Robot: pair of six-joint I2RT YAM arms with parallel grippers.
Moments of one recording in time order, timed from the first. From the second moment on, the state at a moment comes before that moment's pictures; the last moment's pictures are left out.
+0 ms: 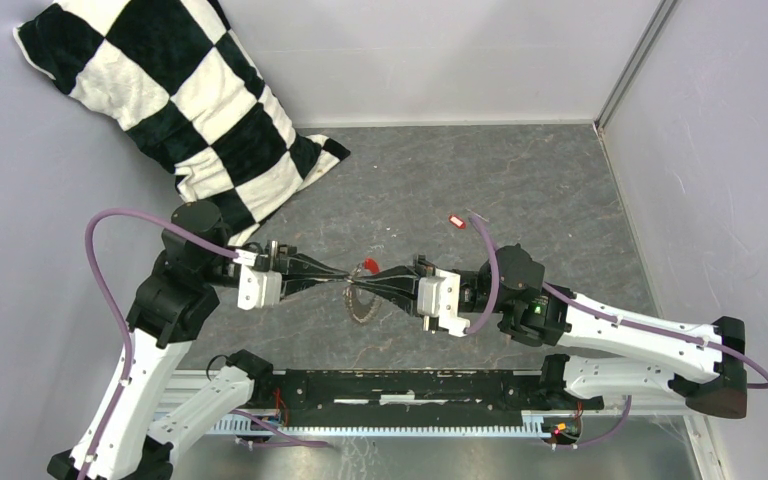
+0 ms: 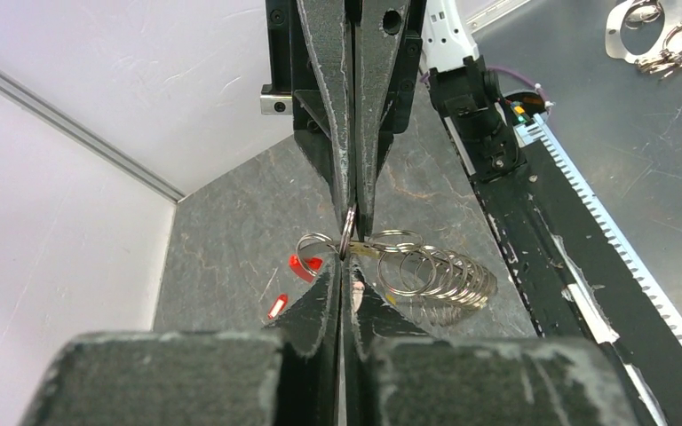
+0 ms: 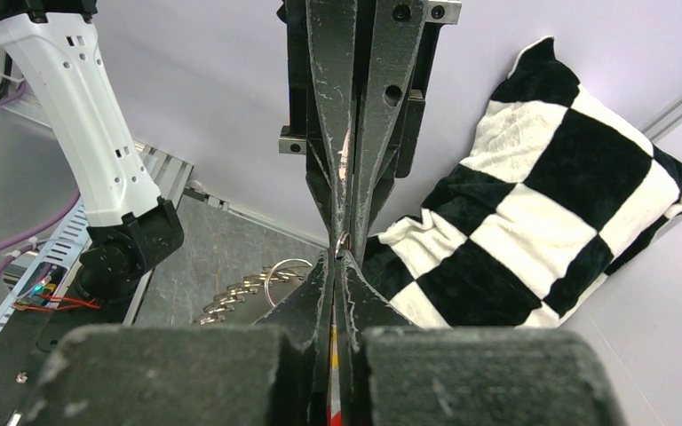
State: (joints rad) left arm -0.45 0.76 1.17 -0.63 1.21 0.76; right arm 1.24 1.03 0.94 0.31 -0.36 -0.53
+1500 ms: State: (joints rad) left arm -0.45 0.62 1.07 -0.63 1.22 1.20; right arm 1.26 0.94 0.94 0.21 -0.29 -0.58
